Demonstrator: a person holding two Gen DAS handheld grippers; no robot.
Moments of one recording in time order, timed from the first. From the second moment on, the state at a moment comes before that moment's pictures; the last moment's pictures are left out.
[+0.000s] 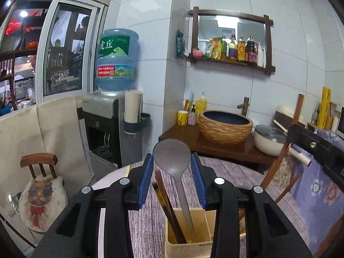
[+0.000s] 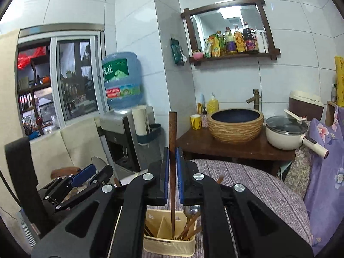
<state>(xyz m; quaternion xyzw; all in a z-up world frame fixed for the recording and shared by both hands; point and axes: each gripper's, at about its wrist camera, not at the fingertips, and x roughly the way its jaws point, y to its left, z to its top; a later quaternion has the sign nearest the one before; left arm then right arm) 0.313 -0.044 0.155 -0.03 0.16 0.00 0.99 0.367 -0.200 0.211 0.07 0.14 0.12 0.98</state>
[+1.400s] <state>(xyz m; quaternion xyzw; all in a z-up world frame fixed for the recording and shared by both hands) 0.199 0.010 0.016 -0.06 0.30 0.01 0.95 0.255 -0.201 0.058 -0.03 0.25 0.10 0.96</state>
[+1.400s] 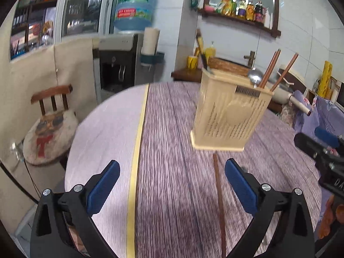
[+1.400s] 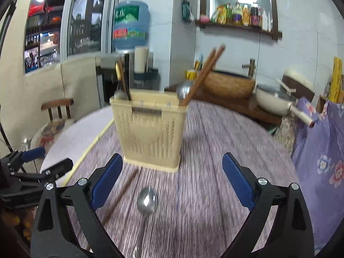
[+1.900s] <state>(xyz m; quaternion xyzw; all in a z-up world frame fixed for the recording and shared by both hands) 0.180 0.017 -0.019 -0.03 0.35 0.03 0.94 0.253 -0.197 -0.034 -0.01 0.38 0.10 0.92</state>
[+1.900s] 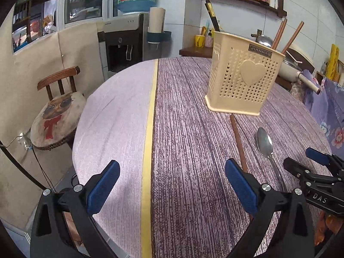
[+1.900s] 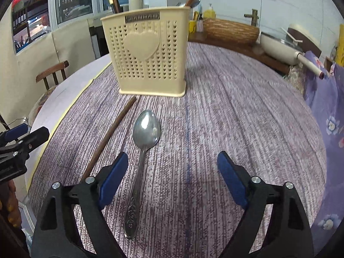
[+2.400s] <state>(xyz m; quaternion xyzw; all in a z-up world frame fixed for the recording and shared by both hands) 0.179 0.010 -0.021 -0.03 0.36 -0.01 0.93 0.285 -0.164 -0.050 -0.04 0.44 0.12 0.89</state>
